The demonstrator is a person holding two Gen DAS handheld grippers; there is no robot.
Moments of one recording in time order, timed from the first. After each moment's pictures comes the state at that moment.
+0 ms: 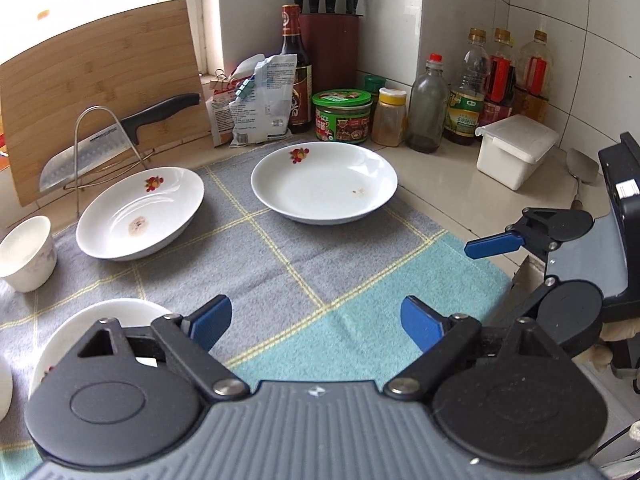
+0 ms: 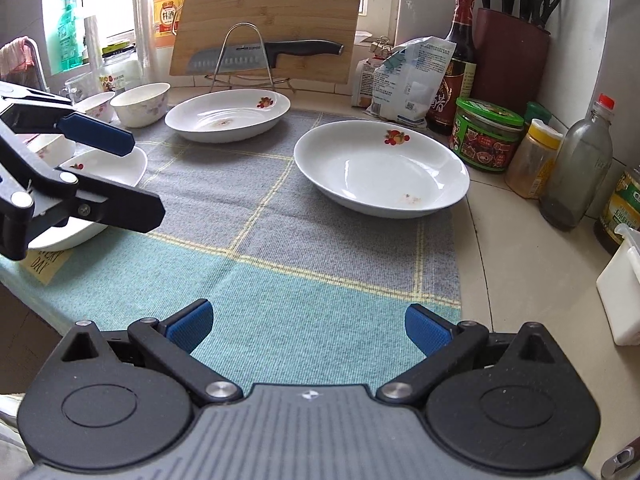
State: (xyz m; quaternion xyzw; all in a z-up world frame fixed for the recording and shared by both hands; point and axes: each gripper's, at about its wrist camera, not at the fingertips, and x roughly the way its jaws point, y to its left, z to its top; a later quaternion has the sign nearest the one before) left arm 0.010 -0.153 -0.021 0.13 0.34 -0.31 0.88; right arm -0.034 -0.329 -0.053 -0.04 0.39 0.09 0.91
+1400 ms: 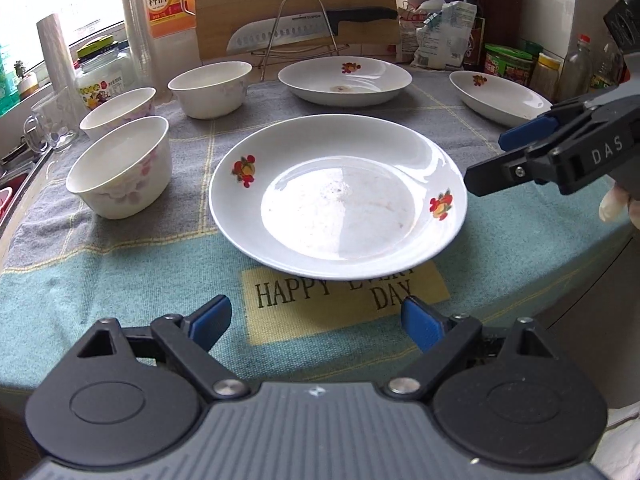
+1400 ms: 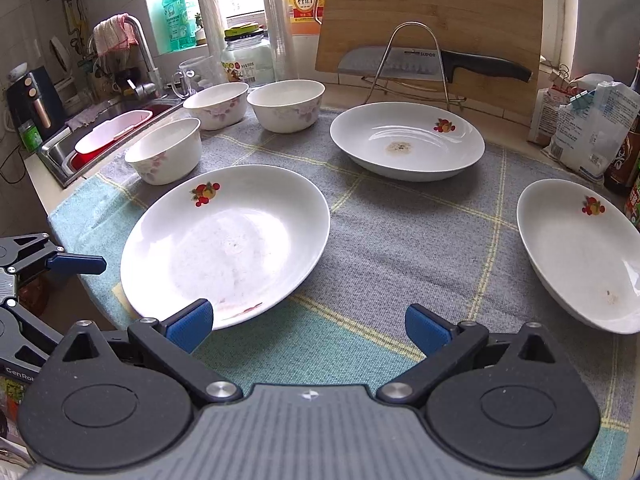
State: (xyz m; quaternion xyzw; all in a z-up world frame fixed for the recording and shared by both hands) left arm -0.010 0.001 -0.078 0.09 0.40 -0.14 0.90; right arm 0.040 -0.204 -0.048 -0.04 0.41 0.25 0.87
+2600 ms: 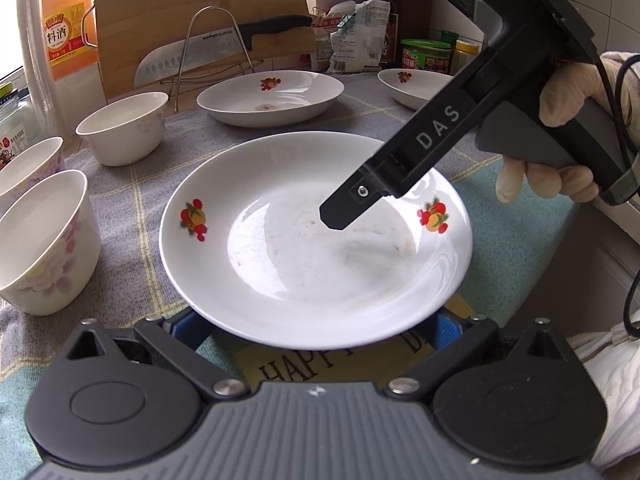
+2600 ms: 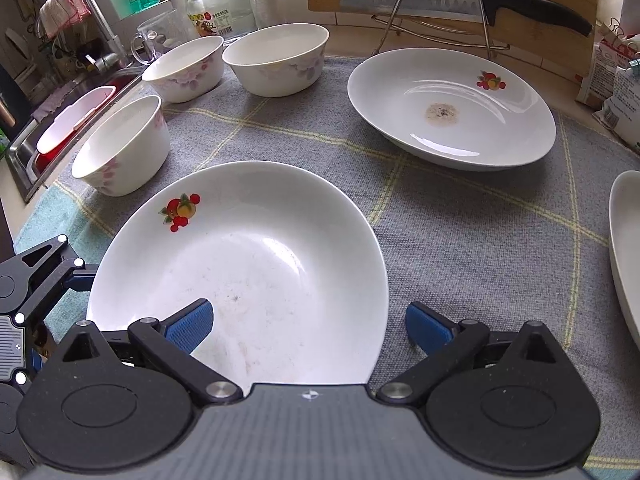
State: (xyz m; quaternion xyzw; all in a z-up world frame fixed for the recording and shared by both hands) left arm 0.035 0.018 -0.093 0.13 0.36 -0.29 0.88; right arm 0.112 -0.142 -0.076 -0.02 0.50 0.23 0.83
